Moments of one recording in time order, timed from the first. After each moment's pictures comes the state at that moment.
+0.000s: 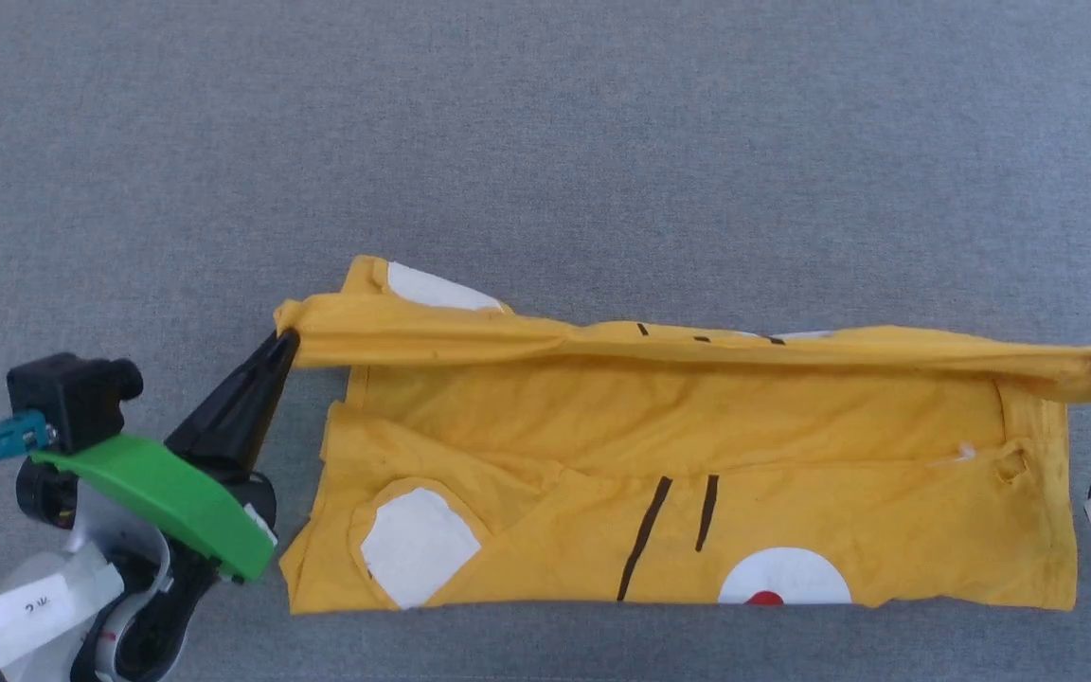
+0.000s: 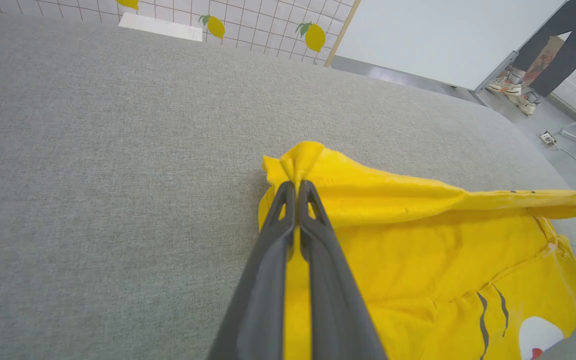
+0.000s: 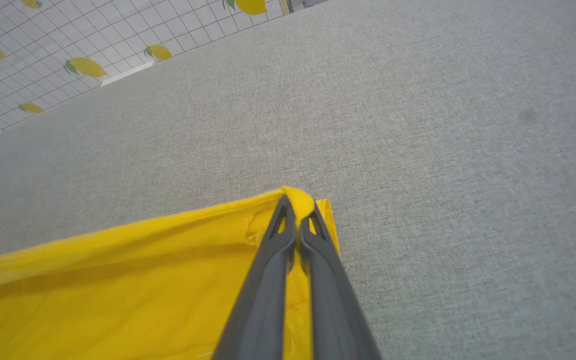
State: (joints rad) left arm -0.19 0.63 -0.36 -0.21 -0.92 0.02 0.07; right arm -0.13 -0.14 -0.37 -0.05 0.44 0.13 0.42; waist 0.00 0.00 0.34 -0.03
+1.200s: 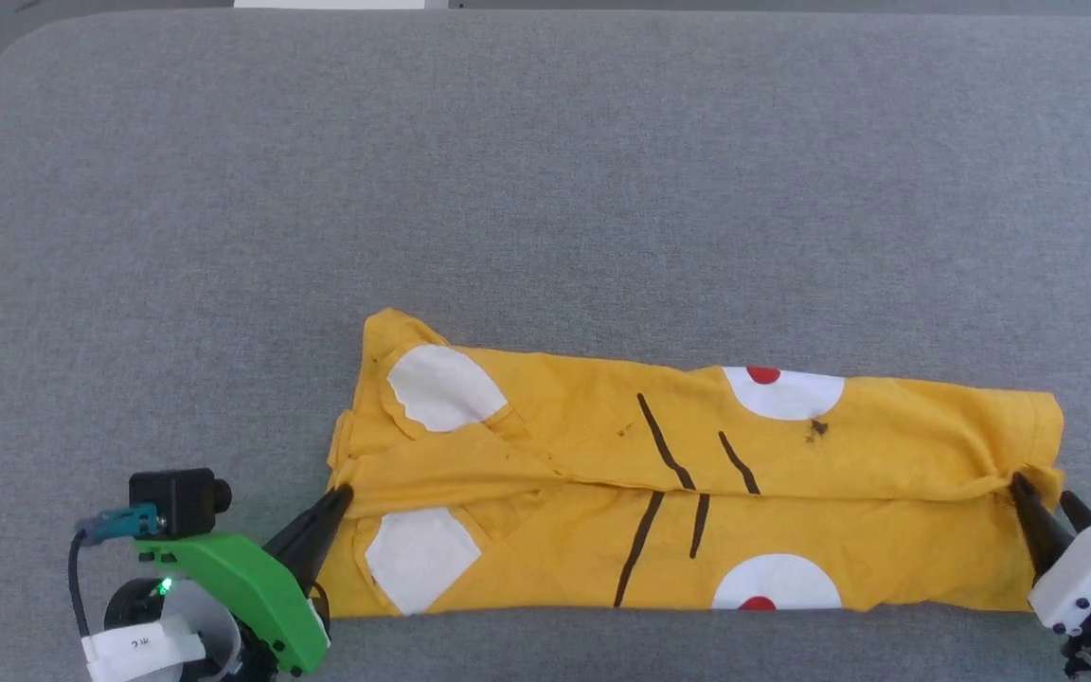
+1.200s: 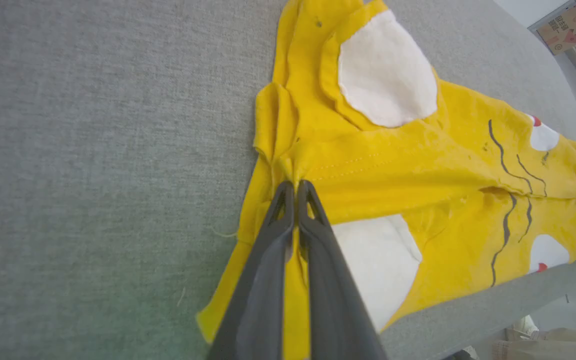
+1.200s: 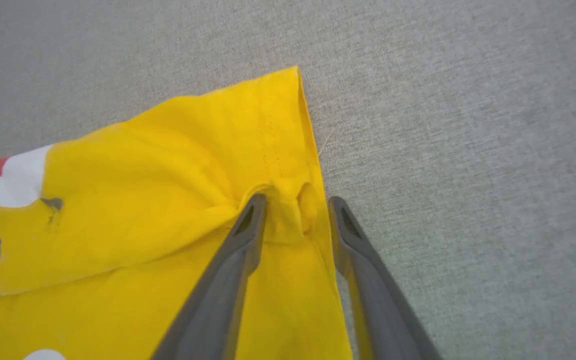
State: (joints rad) left arm -0.09 0.55 -0.47 0.00 -0.99 0.03 0.12; right arm -0.03 -0.08 -0.37 0.06 0.37 0.13 0.50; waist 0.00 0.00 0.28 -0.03
